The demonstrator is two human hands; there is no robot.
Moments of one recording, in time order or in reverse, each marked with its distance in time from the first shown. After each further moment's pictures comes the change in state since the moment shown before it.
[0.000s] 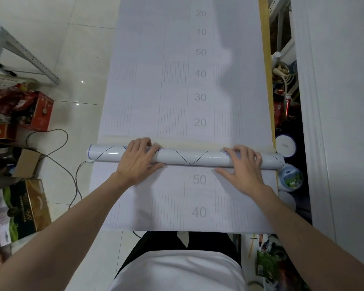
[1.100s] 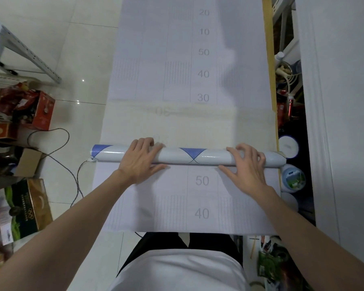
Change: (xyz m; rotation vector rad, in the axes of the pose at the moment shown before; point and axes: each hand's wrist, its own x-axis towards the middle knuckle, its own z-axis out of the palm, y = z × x) left_hand 0.006 -0.007 -0.001 0.002 -0.013 0.029; right_hand 0.004 -0.004 0.001 -0.014 0.049 0.027
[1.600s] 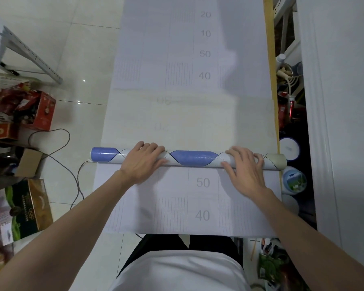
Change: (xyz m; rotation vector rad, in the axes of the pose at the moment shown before) left_hand 0.005 0.001 0.002 -0.026 -0.022 0.045; right_hand 0.002 -0.009 0.000 0.025 0.034 -0.015
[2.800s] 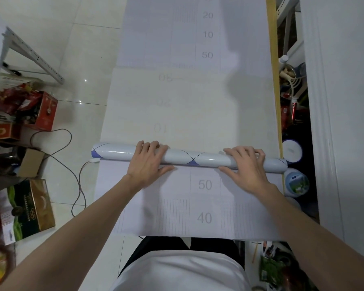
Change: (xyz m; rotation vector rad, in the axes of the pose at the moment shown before) left_hand 0.002 0.012 0.003 0.060 -0.015 -0.124; right_hand 0.018 0.004 -0.010 -0.011 -0.081 -0.119
